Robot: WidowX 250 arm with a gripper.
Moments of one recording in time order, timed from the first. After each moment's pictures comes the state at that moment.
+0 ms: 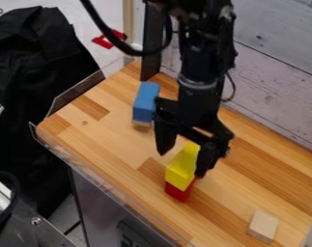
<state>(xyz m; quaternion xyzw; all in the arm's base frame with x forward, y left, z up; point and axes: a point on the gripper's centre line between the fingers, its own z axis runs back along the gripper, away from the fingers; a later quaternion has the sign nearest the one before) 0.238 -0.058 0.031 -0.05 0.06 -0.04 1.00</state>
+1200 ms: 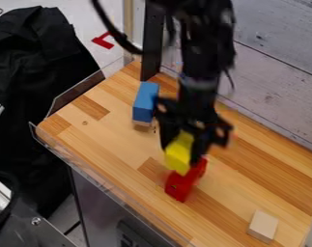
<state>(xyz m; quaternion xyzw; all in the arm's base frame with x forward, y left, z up) 0.251 -0.032 0.050 -0.02 0.02 0.05 1.00</state>
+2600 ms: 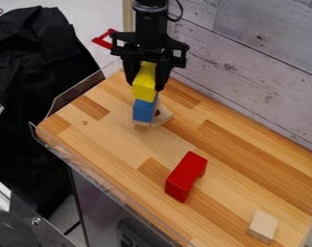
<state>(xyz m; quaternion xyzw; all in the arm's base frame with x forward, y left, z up) 0.301 0.060 0.063 -0.02 0.01 0.19 0.98</state>
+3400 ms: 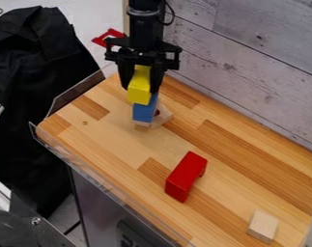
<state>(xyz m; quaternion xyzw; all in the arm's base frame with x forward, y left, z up) 0.299 0.065 0.048 -0.03 0.04 0.22 0.98</state>
